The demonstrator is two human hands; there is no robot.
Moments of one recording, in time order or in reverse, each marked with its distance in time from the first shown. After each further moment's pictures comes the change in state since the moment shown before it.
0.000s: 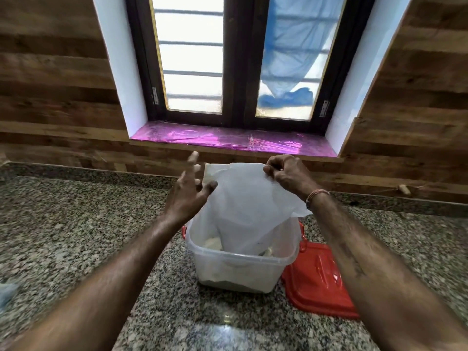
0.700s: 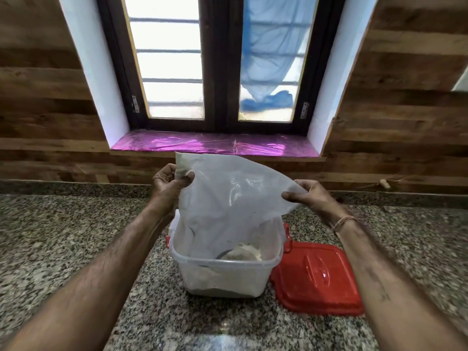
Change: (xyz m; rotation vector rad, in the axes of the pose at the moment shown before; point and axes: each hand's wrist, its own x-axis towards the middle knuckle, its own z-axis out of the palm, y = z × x) left_hand 0.031 0.006 0.007 -0.972 0.052 -0.218; right_hand -0.068 0.081 -0.044 0.635 -0.103 0.143
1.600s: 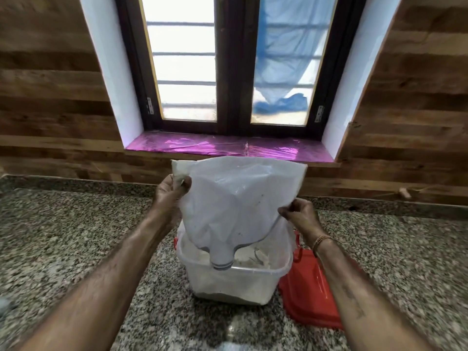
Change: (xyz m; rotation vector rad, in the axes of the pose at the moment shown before) left_hand -0.006 -0.013 -0.021 -0.138 -0.035 -0.022; right_hand 0.035 0.063 0.056 0.074 0.295 0.090
